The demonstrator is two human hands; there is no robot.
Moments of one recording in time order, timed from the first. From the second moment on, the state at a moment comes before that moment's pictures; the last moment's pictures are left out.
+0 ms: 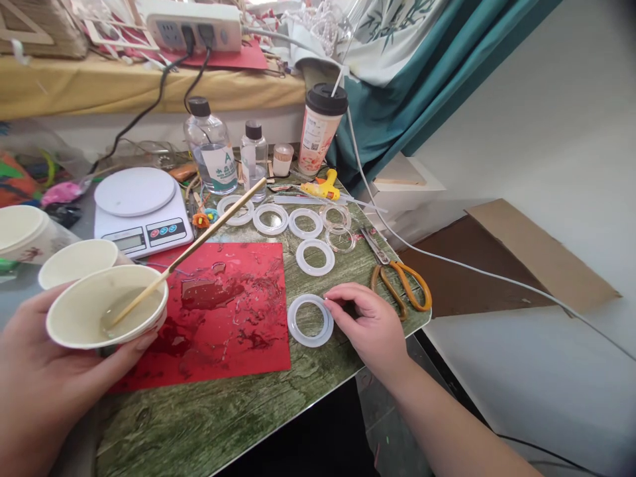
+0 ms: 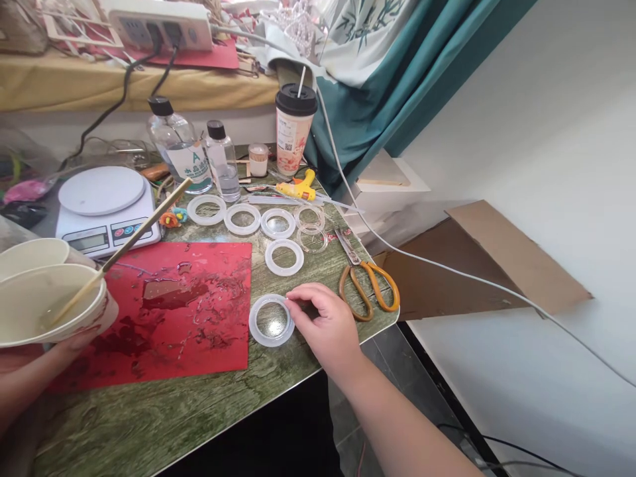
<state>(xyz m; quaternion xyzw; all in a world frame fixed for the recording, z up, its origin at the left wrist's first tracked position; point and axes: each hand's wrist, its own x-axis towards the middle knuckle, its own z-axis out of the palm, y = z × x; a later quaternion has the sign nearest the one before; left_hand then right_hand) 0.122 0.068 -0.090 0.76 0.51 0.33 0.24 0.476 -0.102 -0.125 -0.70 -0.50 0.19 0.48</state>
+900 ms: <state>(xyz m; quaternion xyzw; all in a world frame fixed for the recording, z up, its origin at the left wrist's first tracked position) 0.123 0.063 -0.090 0.76 0.52 0.33 0.20 0.480 -0.098 -0.131 -0.70 -0.47 0.19 0.50</state>
